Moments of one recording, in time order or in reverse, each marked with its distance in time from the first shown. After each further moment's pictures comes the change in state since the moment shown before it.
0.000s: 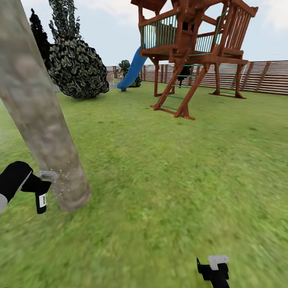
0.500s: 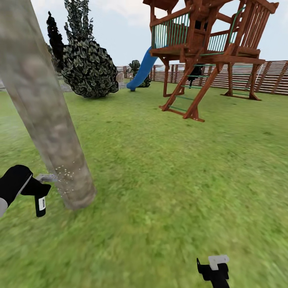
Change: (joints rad) left arm 0.037 -0.003 0.022 -0.011 0.009 -0.006 0.030; right arm 0.000 0.000 0.000 0.000 0.000 0.001 0.000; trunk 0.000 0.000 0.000
